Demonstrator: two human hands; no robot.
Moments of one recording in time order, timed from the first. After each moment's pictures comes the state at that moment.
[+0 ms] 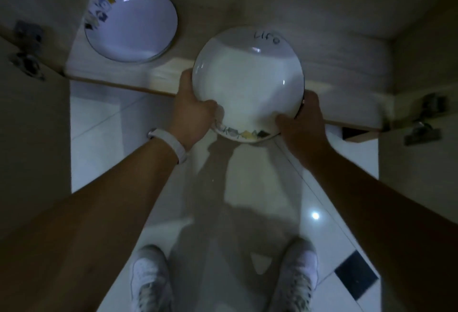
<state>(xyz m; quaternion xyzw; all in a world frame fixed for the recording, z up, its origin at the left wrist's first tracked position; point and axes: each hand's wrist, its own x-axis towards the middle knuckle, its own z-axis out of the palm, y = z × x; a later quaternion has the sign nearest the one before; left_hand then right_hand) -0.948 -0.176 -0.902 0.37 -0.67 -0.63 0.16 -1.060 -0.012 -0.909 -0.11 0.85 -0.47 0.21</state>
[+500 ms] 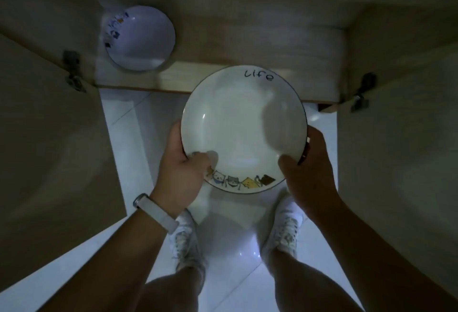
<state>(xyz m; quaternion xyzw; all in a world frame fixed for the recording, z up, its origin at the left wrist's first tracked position) -0.833 -0.100 -0.750 0.37 -0.60 -0.70 0.11 -0.946 0.072 -0.734 -0.03 0.84 -0.47 0.27</state>
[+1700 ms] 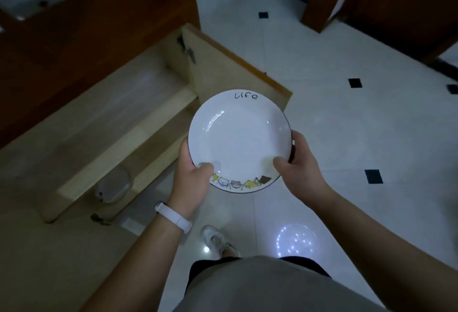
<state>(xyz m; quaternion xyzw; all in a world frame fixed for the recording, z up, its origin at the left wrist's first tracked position) -0.762 0.060 -0.254 0.06 -0.72 -0.68 -0.12 -0.715 0.273 -0.237 0.24 0.79 -0.56 0.04</state>
